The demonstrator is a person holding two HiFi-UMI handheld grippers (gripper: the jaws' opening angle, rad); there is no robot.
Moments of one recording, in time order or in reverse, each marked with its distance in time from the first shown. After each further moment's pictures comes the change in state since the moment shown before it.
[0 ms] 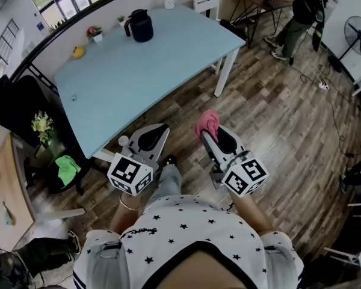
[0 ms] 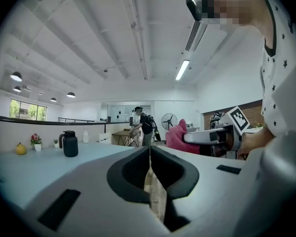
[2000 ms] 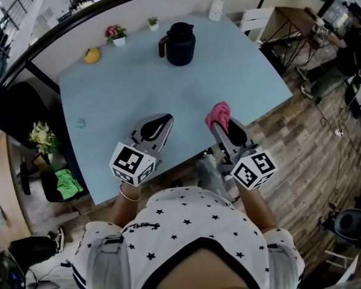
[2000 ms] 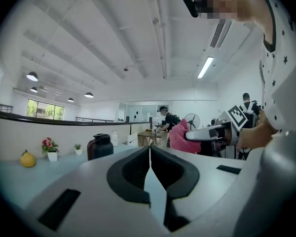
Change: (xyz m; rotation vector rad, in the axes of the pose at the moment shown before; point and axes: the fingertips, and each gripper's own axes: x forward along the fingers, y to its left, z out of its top) left arm 0.126 0.336 0.006 -0.049 -0.007 0.167; right arm 0.353 -0.123 0.023 -0.030 0.132 0.115
